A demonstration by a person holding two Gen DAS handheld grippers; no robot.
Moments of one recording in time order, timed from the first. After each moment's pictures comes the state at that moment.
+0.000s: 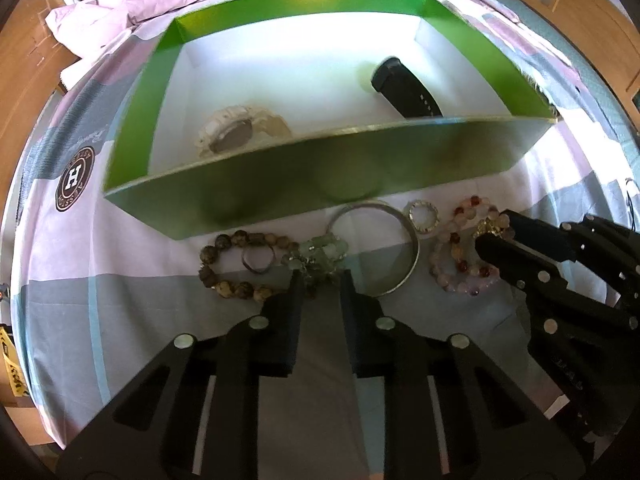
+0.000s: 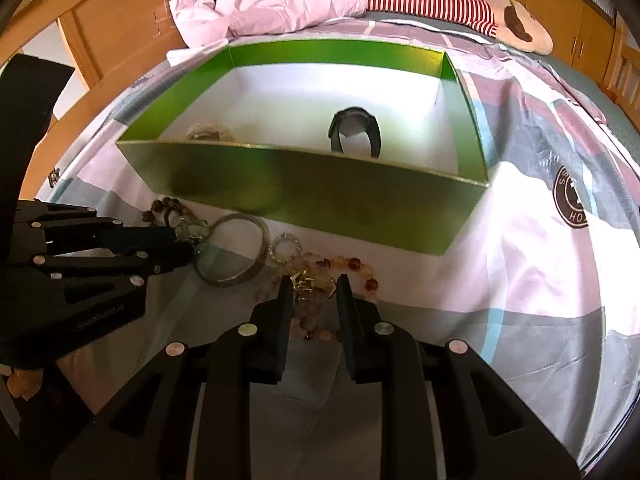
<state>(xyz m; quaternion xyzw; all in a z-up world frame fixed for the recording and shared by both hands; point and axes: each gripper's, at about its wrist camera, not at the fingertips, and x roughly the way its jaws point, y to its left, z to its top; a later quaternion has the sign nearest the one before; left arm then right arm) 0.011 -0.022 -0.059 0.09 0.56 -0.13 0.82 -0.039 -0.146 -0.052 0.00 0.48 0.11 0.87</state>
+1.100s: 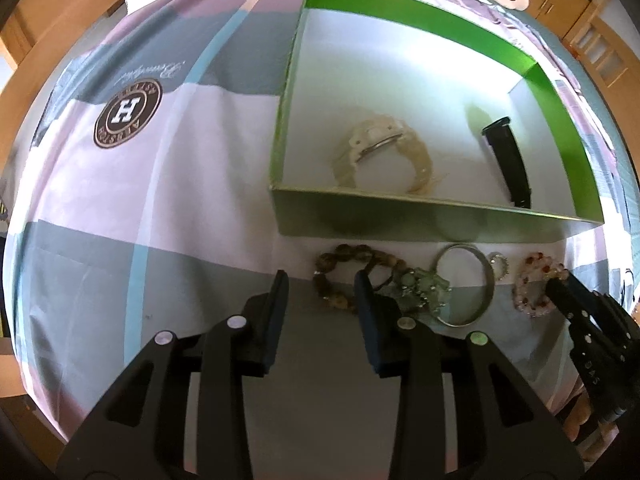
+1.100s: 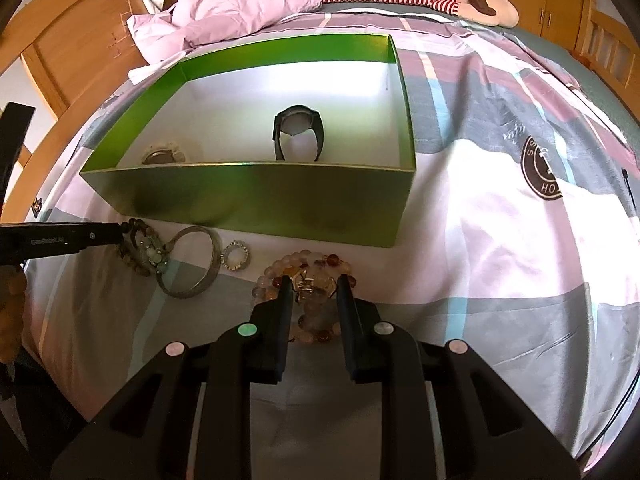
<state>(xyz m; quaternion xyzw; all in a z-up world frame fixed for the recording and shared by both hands) 0.045 0.054 -0.062 -0.02 0.60 -0.05 0.80 -0.030 -0.172 -0.053 0.03 0.50 0.06 0.87</state>
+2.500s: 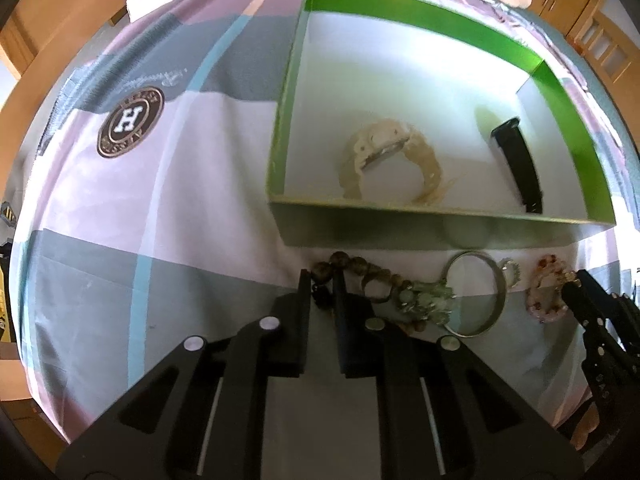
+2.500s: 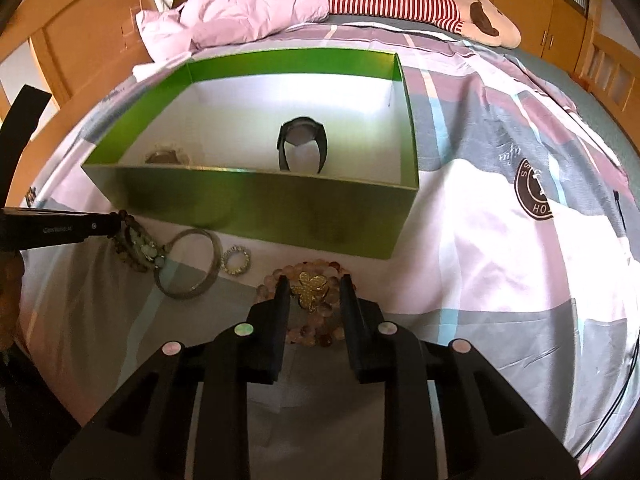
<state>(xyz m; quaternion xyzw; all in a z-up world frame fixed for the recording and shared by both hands) 0.049 0.048 -0.061 -0.01 0.58 -0.05 0.81 -0.032 -0.168 -0.046 0.00 0.48 0.06 0.88</state>
